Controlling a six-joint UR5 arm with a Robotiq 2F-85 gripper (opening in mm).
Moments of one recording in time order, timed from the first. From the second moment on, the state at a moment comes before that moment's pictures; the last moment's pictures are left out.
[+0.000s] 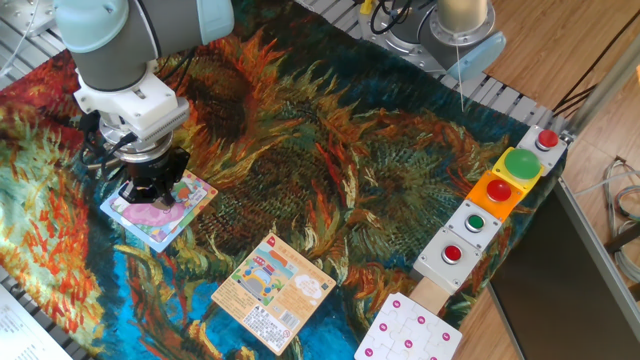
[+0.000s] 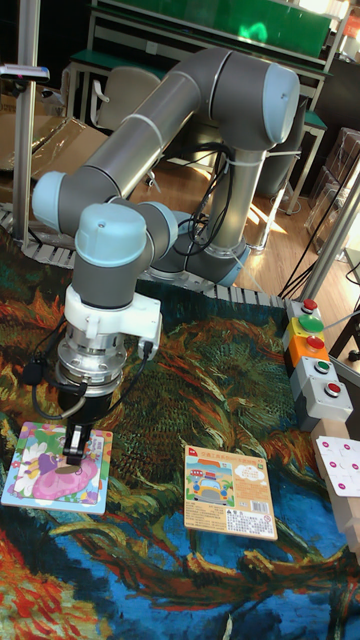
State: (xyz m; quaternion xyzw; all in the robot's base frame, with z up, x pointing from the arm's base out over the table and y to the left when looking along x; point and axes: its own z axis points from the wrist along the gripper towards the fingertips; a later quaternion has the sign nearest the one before) arm 0.635 -0.110 0.008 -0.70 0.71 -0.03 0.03
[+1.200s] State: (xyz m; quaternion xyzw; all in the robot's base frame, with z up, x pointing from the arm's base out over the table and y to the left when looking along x) arm 0.636 -0.109 0.007 -0.71 0.71 -0.03 0.03
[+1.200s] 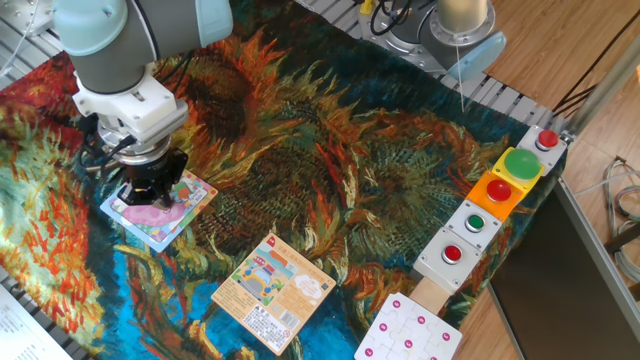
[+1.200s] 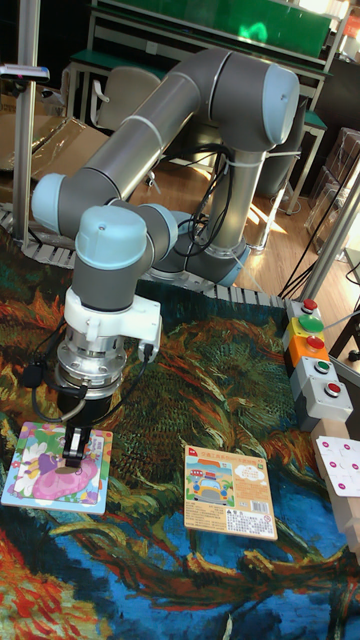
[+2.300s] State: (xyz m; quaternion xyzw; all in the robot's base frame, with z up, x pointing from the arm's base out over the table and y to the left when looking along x) arm 0.630 -0.107 0.007 -0.71 0.71 -0.02 0.04
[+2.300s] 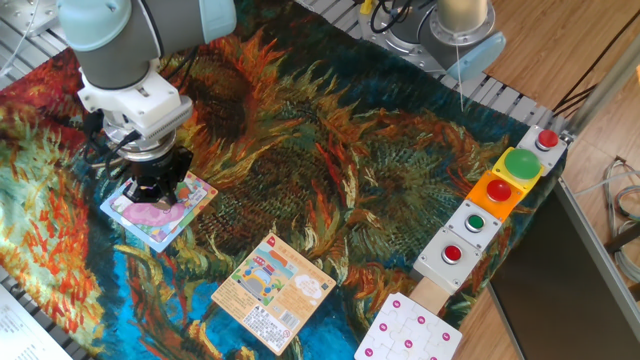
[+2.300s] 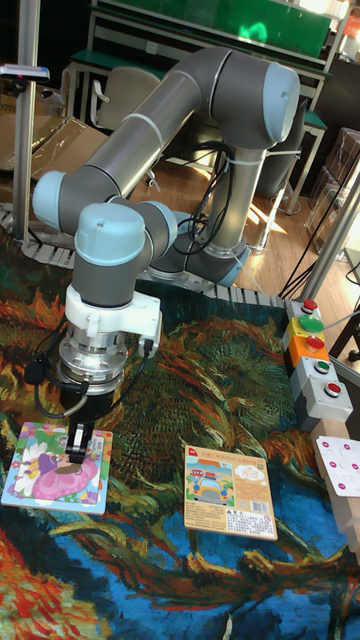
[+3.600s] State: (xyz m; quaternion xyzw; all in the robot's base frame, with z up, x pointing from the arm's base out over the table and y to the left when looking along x) arm 0.631 -0.104 0.003 -0.71 0.70 -0.03 0.04
